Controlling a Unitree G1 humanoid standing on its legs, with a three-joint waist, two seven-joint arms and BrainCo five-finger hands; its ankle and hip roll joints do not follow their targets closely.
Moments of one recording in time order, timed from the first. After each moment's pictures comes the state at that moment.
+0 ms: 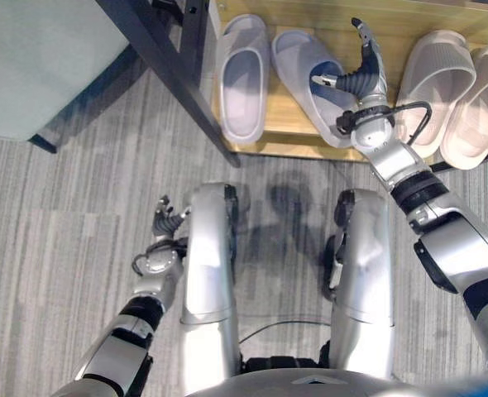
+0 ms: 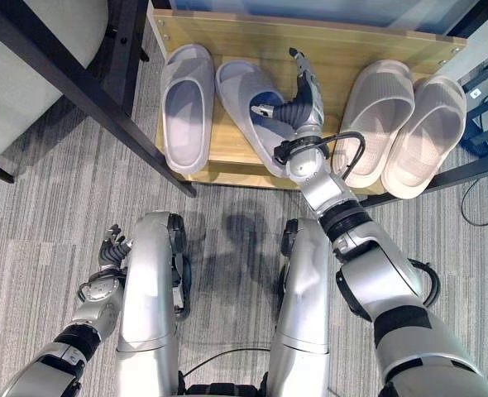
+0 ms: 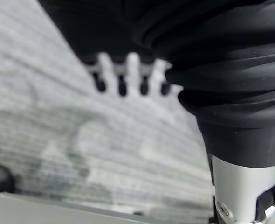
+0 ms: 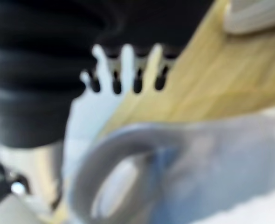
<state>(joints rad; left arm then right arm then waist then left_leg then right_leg) -0.34 0.39 -0.27 0.80 -0.67 -0.27 0.34 -1.04 -0.43 0.49 0.64 0.05 -0.09 -0.53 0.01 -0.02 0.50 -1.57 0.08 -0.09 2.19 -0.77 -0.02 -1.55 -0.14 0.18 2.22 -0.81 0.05</state>
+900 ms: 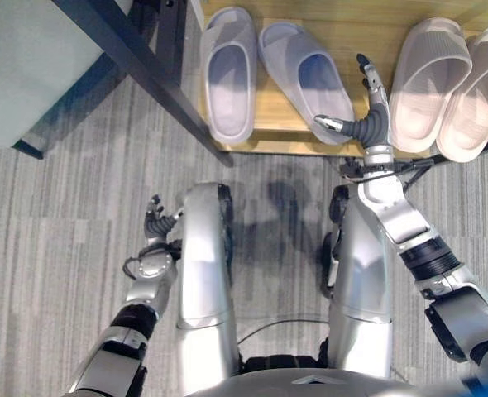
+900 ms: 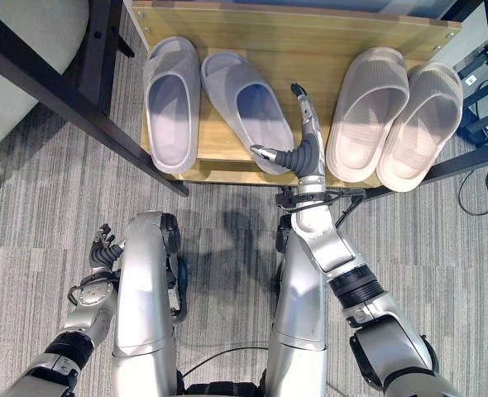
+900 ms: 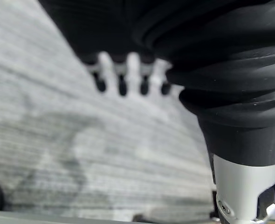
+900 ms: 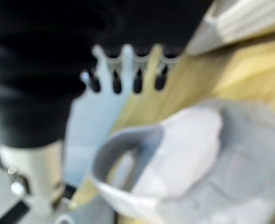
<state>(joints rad) -0.25 0.40 -0.19 0.69 -0.56 -0.25 0.37 -0.62 -0.43 0.35 0.18 -0.07 -0.13 -0.51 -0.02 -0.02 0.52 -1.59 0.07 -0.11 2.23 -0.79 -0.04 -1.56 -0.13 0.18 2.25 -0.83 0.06</state>
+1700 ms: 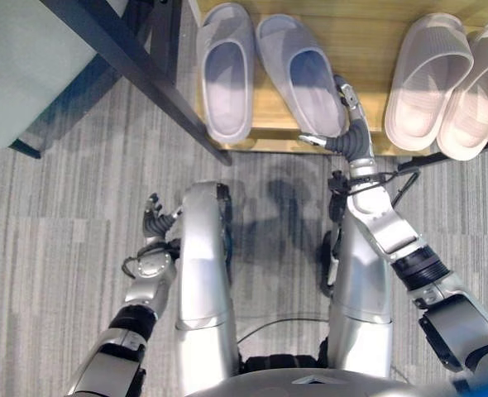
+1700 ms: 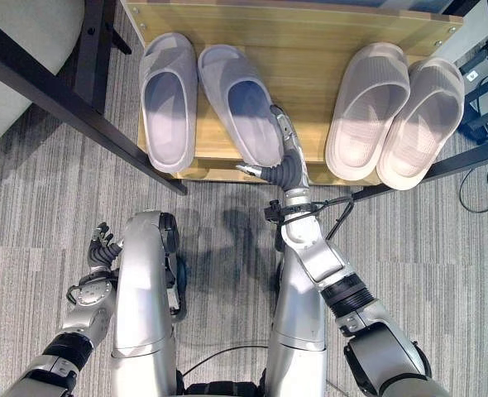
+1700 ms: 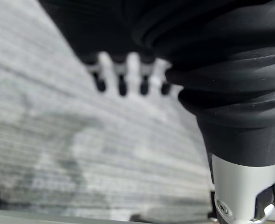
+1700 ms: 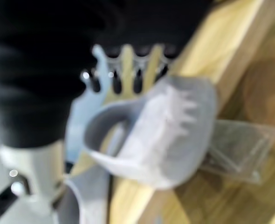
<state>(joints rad) -0.24 0.40 -0.19 0.65 -0.55 -0.25 0.38 -0.58 -0.39 0.41 0.17 -0.06 -0.14 -0.46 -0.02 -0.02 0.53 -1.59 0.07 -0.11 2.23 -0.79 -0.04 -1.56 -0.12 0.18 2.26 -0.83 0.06</state>
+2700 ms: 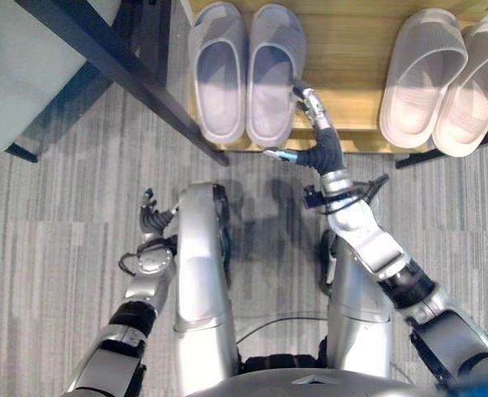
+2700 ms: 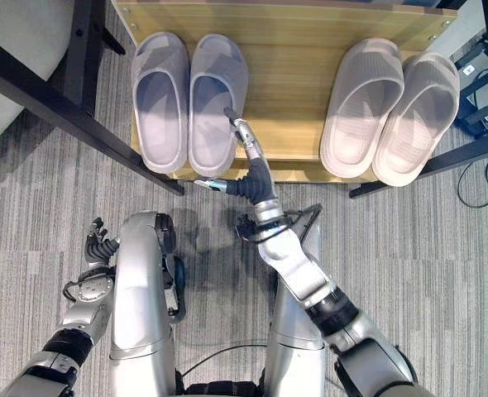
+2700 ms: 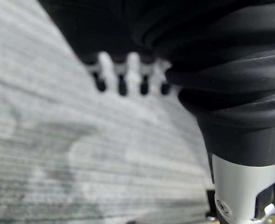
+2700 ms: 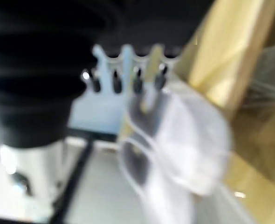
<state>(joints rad) -0.25 0.40 -0.17 0.65 -0.48 -0.24 0.44 -0.45 -0.33 0.44 -0.14 0.00 -0.17 -0.41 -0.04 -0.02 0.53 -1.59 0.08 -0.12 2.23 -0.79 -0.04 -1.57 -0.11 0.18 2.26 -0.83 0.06</state>
